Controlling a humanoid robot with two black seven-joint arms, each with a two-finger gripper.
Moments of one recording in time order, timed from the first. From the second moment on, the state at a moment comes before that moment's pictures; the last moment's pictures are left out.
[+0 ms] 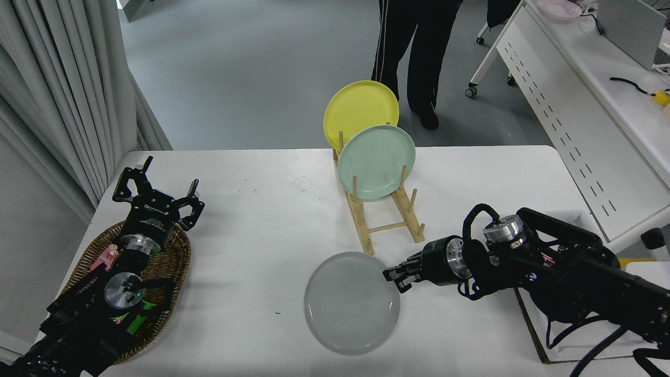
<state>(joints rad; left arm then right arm) -0.50 0.25 -1.08 -0.52 0.11 -0.57 -0.44 0.83 -0.32 0.35 1.06 1.24 -0.69 -0.26</state>
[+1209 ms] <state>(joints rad) -0.50 0.25 -1.08 -0.52 0.11 -0.57 -0.44 0.78 -0.24 0.35 0.93 1.30 -0.69 -0.26</state>
